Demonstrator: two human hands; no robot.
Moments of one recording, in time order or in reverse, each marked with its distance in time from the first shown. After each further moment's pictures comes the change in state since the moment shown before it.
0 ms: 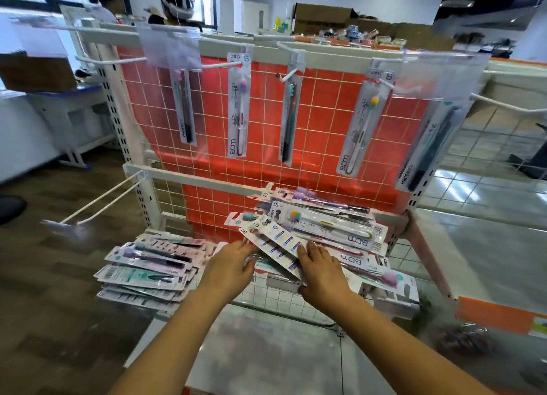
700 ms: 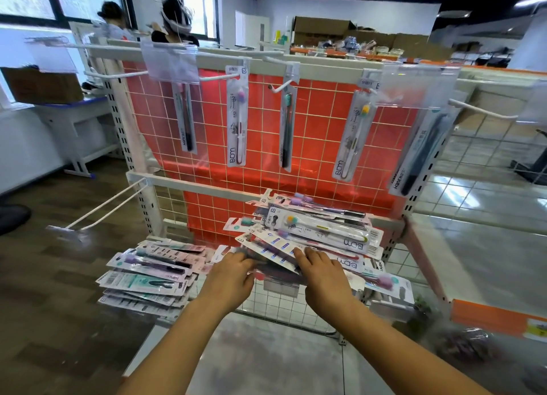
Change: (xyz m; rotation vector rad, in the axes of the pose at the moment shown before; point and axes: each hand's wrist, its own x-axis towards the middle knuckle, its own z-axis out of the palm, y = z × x) left_hand -0.010 0.002 0.007 0.090 -0.043 0.097; right_hand -0.019 0.003 -0.011 0.017 0.120 -0.062
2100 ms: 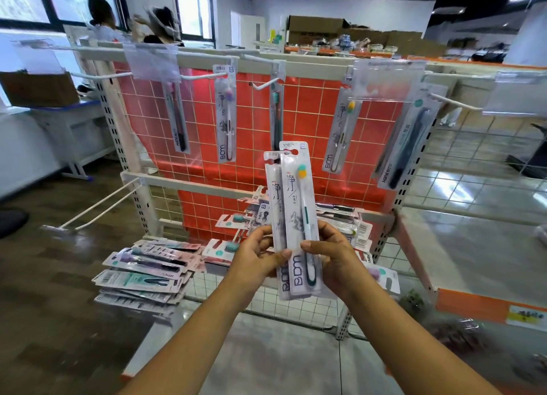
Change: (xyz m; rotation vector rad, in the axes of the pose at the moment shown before) left_hand -0.010 0.089 -0.037 -1.374 0.007 -0.208; right_hand -0.018 0.016 -0.047 1.999 0.044 0.059
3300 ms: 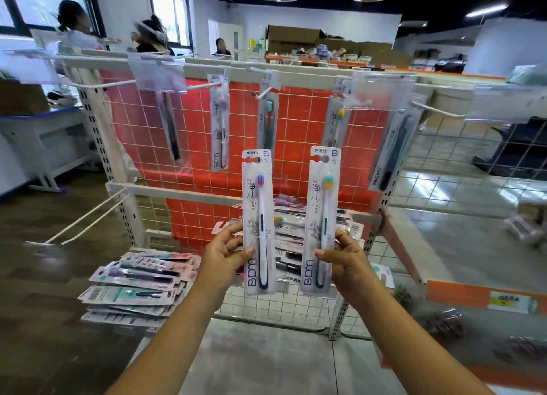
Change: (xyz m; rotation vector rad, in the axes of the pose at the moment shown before) left_hand 0.004 0.001 -0.055 -0.038 0.077 0.103; right_hand -0.019 0.003 -0.005 -0.029 0.188 -0.065
